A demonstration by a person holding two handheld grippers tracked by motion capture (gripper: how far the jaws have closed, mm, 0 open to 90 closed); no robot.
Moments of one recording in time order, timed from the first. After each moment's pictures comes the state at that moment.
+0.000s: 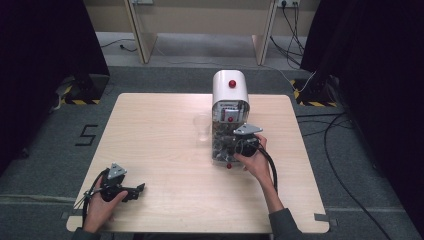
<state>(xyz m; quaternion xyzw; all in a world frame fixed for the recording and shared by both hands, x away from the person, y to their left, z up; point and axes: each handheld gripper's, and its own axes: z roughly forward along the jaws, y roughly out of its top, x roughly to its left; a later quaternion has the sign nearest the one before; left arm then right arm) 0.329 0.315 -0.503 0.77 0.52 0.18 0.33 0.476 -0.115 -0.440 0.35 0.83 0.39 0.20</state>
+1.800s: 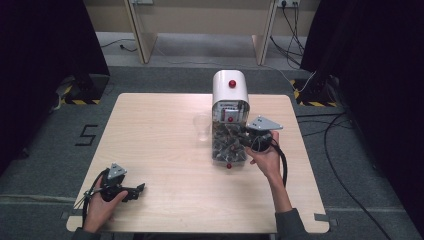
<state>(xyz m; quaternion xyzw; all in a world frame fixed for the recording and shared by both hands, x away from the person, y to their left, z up) 0.329 0.315 -0.503 0.77 0.52 0.18 0.33 0.461 -0.139 -0.386 0.32 0.78 0.49 0.21</state>
